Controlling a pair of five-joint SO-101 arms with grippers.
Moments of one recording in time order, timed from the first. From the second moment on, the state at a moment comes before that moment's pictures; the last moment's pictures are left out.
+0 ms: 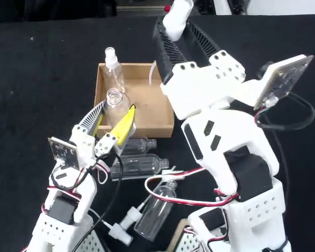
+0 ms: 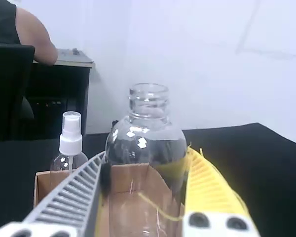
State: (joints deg) left arm 16.1 -103.6 96.1 8.8 6.1; right arm -22.0 -50.9 18.3 30.1 -15.1
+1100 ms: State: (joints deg) left arm 22.0 -103.6 96.1 10.2 6.1; right arm -31.3 -56.0 29.2 21.8 -10.5
